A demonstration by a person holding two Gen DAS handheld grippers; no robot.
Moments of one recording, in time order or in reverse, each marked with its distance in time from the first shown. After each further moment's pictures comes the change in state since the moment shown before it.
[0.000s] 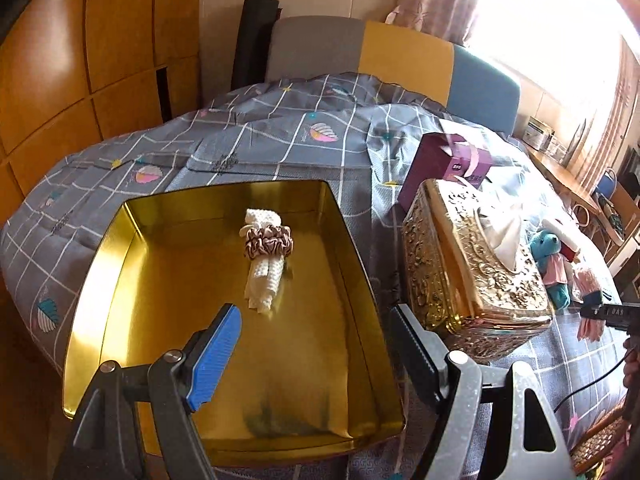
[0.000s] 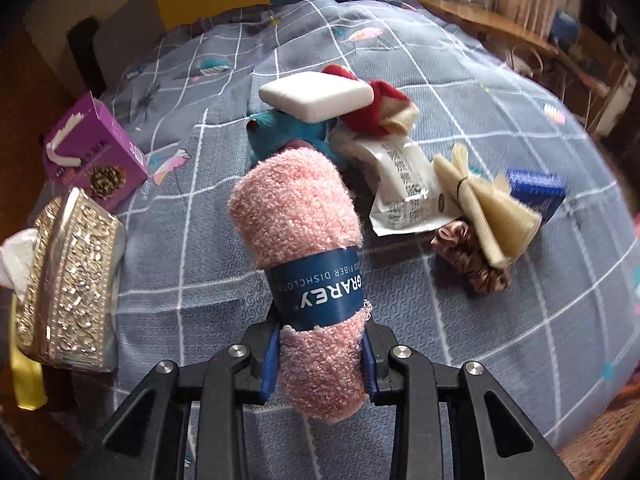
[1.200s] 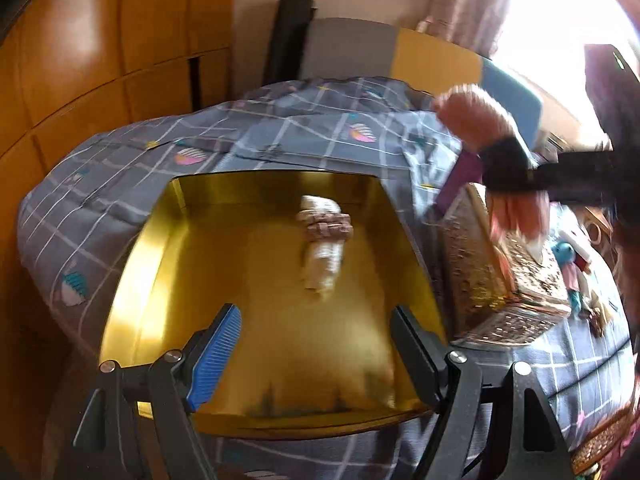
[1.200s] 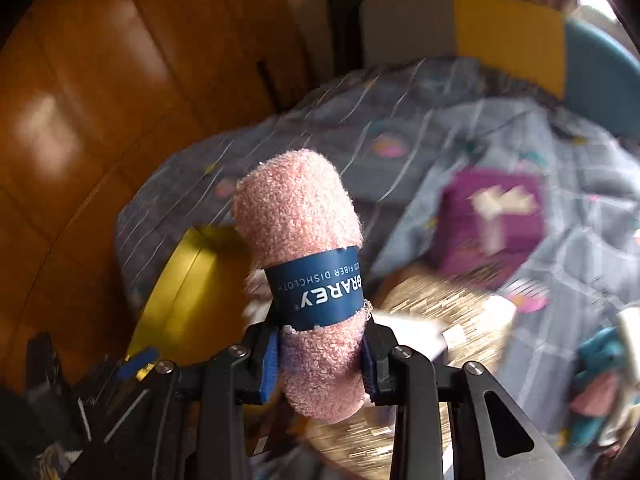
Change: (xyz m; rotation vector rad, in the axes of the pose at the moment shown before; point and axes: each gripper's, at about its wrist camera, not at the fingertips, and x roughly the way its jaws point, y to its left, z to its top) left arm -0.016 0.054 -0.017 -0.097 -0.002 0.058; right arm -0.058 0.335 0.002 -0.599 -0.019 0.519
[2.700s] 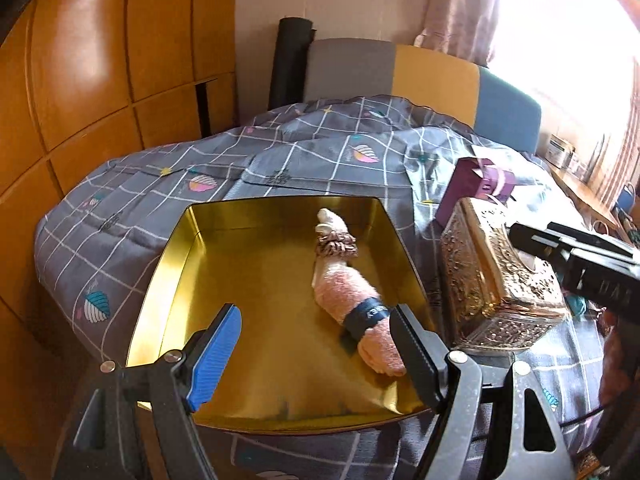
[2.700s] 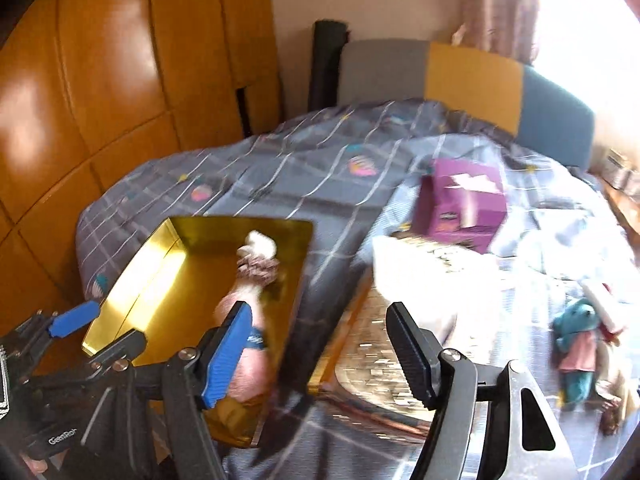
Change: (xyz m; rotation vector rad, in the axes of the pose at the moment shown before) left arm -0.024 -0.018 0.002 0.066 -0.077 0.045; right arm -0.025 0.015 -0.066 -0.034 -0.262 -0.277
